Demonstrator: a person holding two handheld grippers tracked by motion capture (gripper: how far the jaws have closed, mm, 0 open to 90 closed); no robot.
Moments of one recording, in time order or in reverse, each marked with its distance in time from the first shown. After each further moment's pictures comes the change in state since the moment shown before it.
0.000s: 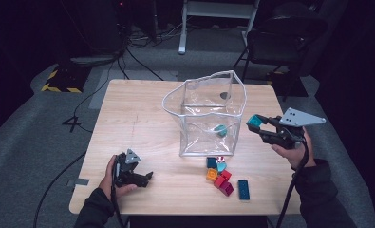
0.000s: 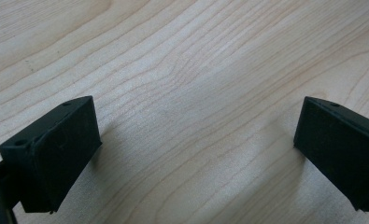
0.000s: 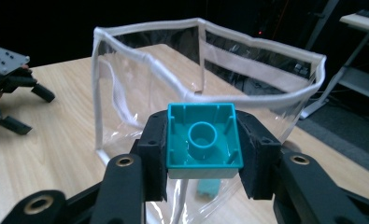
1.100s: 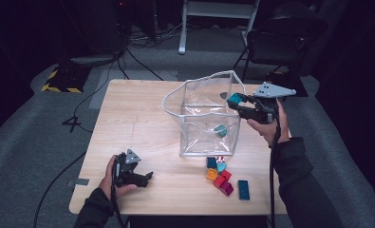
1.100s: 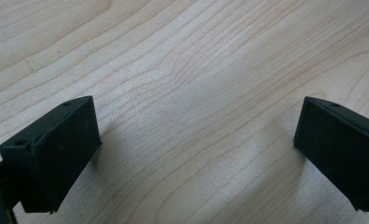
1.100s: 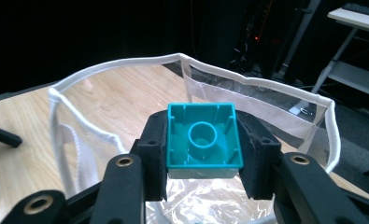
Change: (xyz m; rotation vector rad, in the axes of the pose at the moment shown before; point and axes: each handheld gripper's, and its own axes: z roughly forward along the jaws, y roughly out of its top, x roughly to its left) left arm 0.000 0.000 0.000 0.000 0.000 0.001; right arm -0.006 0.052 0.069 0.033 -0.056 0.058
